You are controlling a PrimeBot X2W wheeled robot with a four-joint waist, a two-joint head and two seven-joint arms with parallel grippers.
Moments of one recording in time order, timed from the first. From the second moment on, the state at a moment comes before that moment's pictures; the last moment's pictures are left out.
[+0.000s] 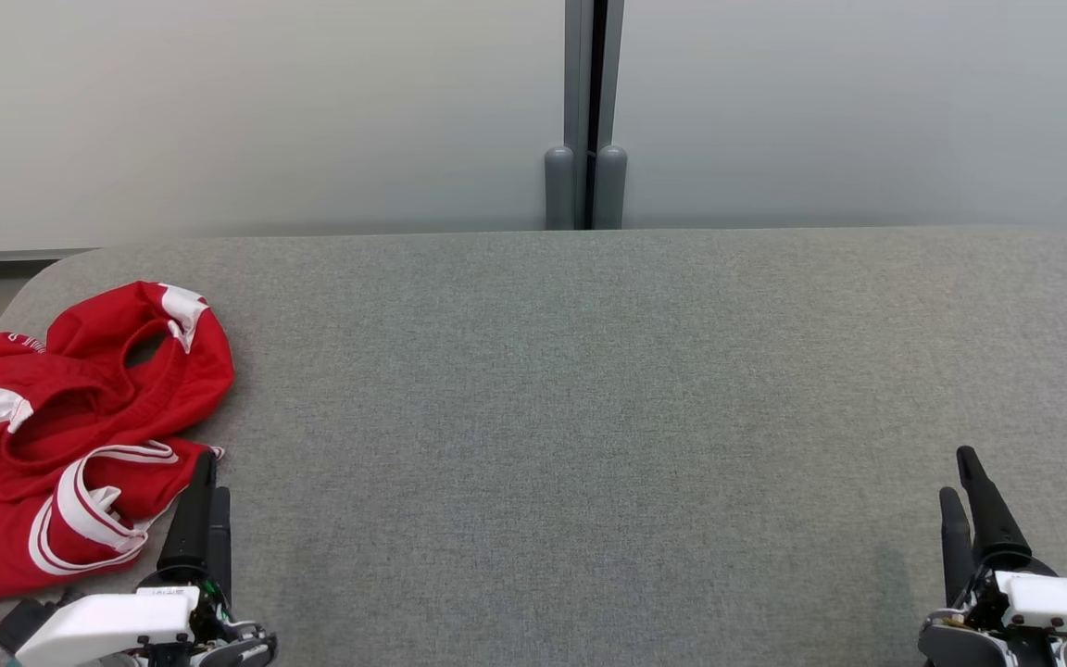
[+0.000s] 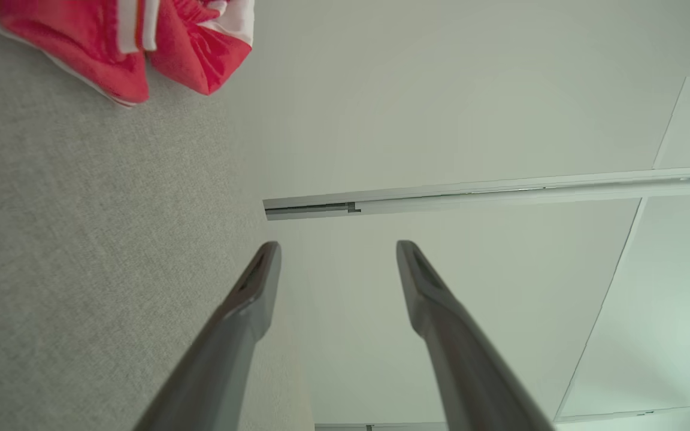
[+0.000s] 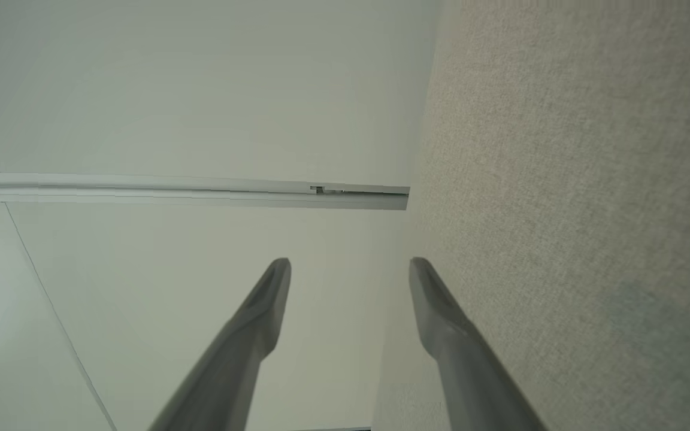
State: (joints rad) left arm -0.04 0.03 0.08 0.27 -1.59 -0.13 0.08; right arm -0.05 -0.03 -0.08 0.28 1.56 0.13 0.08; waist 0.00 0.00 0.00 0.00
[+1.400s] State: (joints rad) left arm 0.01 0.04 -0.05 0.07 -0.75 -0.03 -0.09; right arm -0.04 -0.04 0.10 0.19 0.72 0.13 -0.09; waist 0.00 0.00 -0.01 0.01
